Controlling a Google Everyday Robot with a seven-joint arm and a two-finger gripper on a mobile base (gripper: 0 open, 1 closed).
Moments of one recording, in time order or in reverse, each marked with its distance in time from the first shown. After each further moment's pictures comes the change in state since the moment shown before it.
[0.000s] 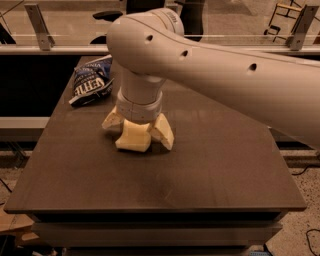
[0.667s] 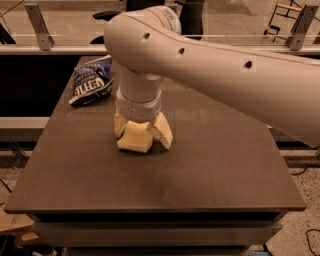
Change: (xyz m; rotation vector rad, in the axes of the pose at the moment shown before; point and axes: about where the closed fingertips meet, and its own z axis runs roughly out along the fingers) arm 0.001 0.000 0.000 -0.023 -0.006 -0.010
